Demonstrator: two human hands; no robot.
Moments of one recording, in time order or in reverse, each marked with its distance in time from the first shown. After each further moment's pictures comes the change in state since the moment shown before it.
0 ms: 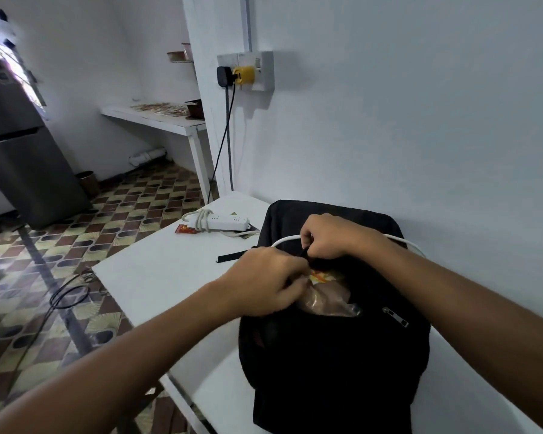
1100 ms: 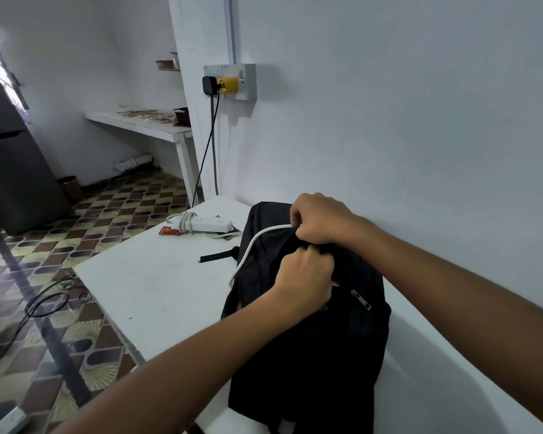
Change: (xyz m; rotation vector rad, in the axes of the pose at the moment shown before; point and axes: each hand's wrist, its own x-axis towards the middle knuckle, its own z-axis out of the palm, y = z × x) left_hand 0.065 0.071 0.058 0.234 0.195 -0.187; right_hand -0.041 -0.004 -0.031 -0.049 0.226 0.019
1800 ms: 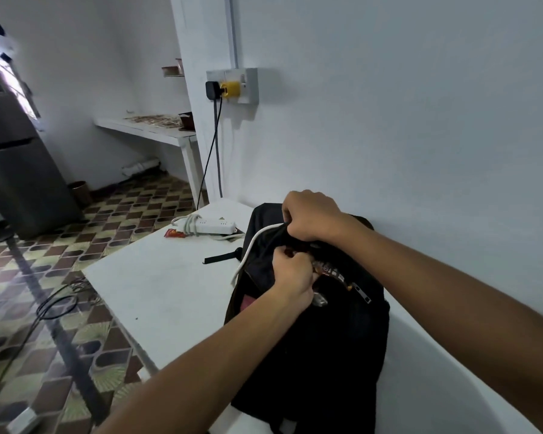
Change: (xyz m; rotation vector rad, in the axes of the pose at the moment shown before) left_hand 0.012 -0.003 0.014 -1.850 0.271 -1.106; right_hand 0.011 -0.014 0.005 -0.053 0.077 -0.050
